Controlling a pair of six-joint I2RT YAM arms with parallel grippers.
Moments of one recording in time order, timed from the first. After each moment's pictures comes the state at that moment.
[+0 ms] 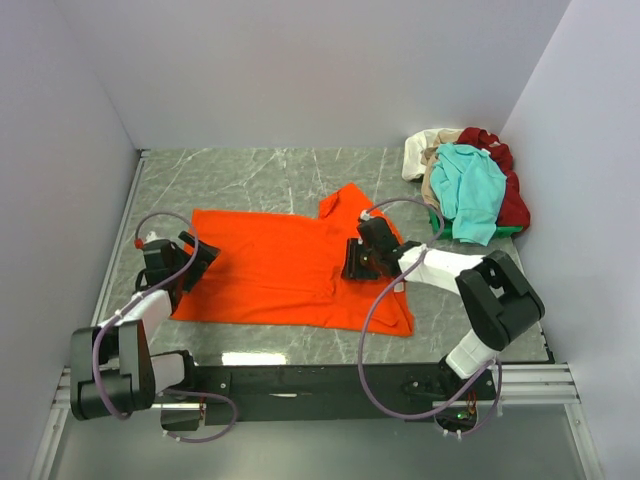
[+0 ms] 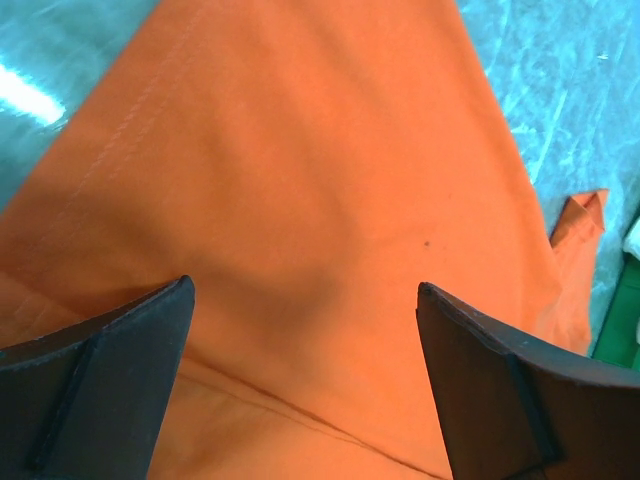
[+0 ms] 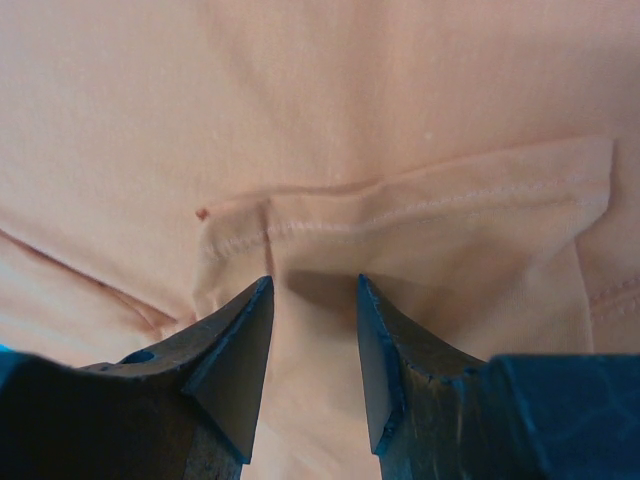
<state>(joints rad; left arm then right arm) 0.16 1.22 0.36 0.21 0.19 -0.81 0.57 1.62 0.81 -0.12 -0.08 0.57</state>
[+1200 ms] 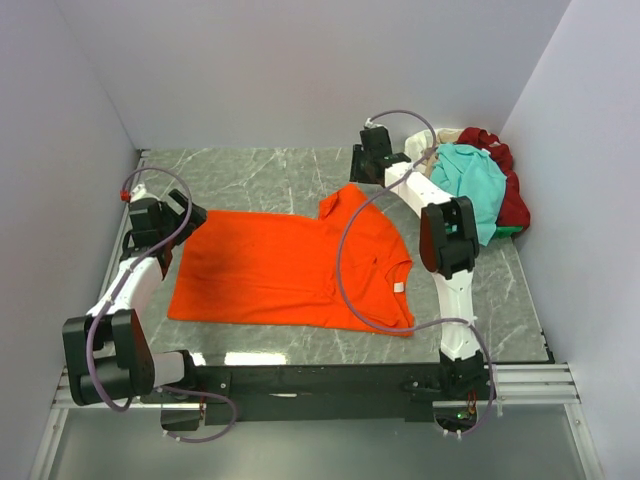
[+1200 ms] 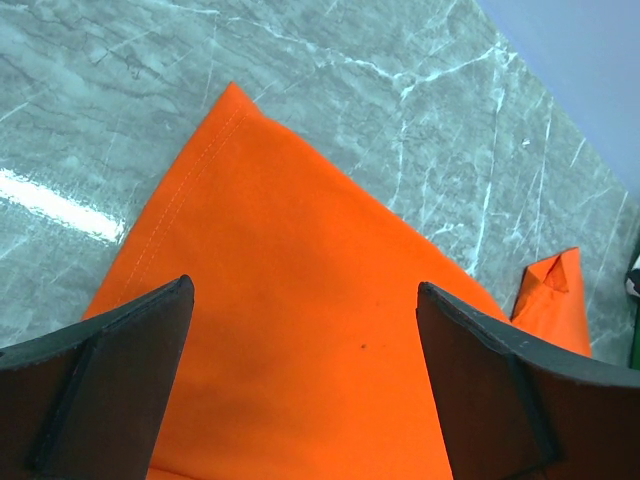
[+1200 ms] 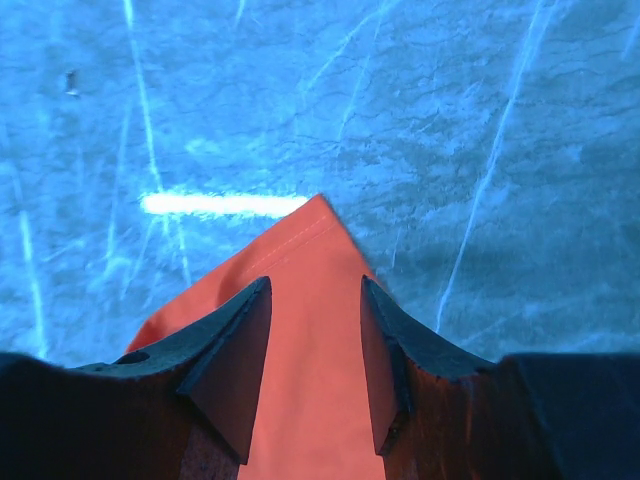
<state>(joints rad) 0.16 1.26 0.70 0.05 0.11 -0.62 0.32 2.25 1.89 -0.38 0.11 0.33</state>
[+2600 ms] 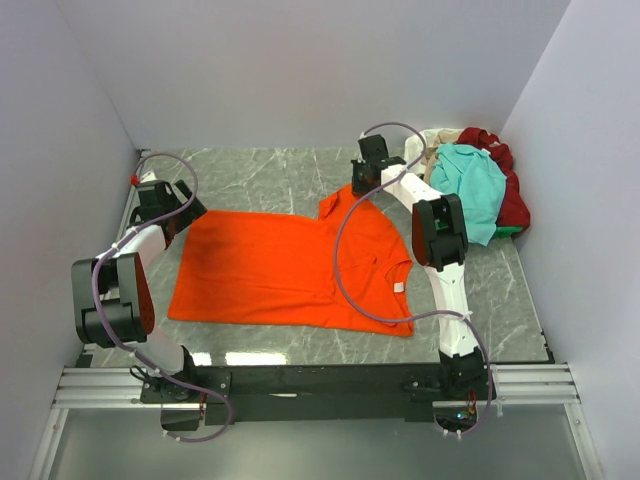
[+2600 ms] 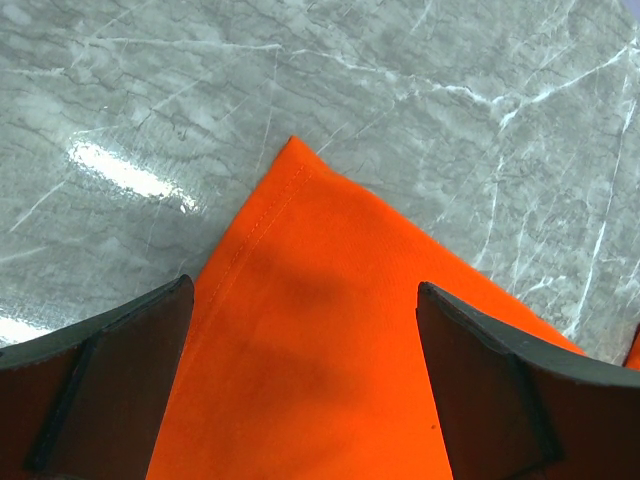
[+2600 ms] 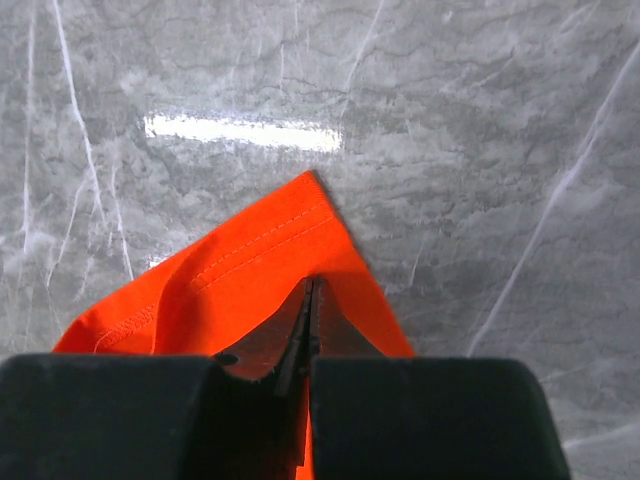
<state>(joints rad) 0.16 1.59 0.92 0.02 0.03 -0.51 0.30 2.44 2.04 -0.50 -0.03 0.28</state>
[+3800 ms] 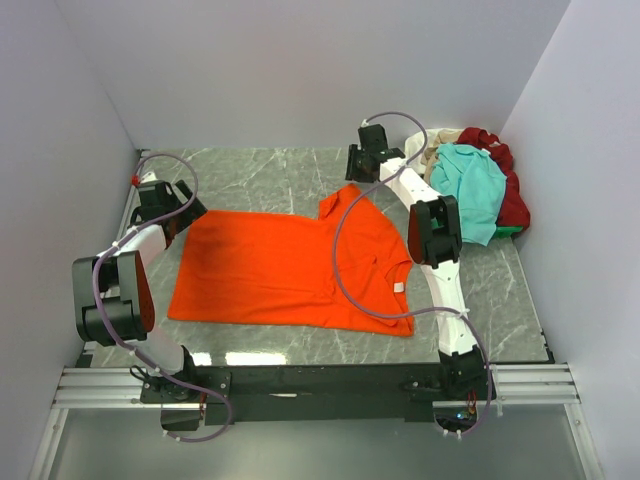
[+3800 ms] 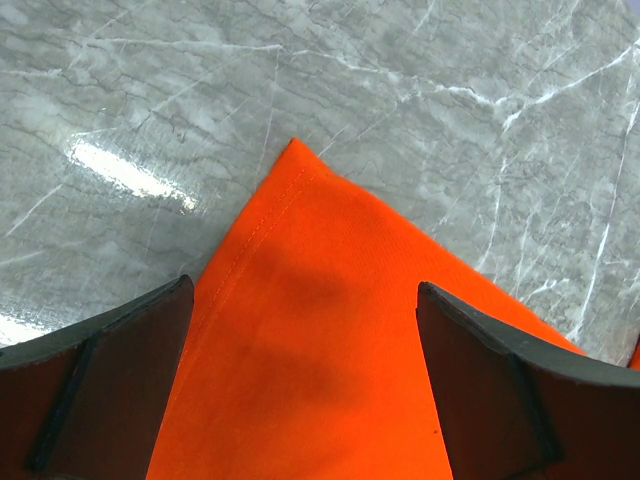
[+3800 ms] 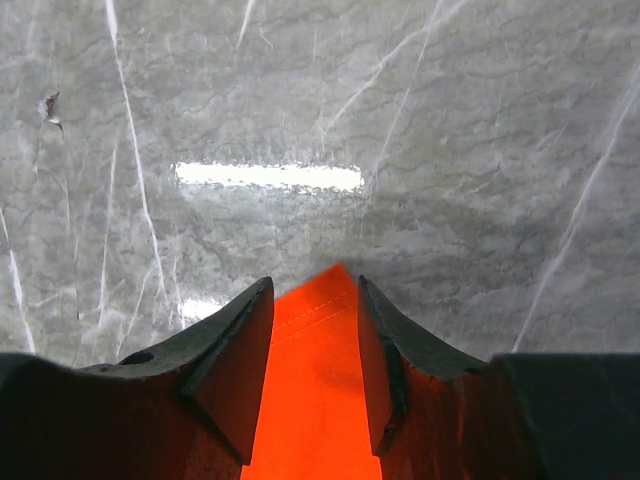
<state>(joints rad) 0.16 1.60 0.92 0.03 0.03 -0.51 0.29 2.52 2.24 -0.52 -0.02 0.35</state>
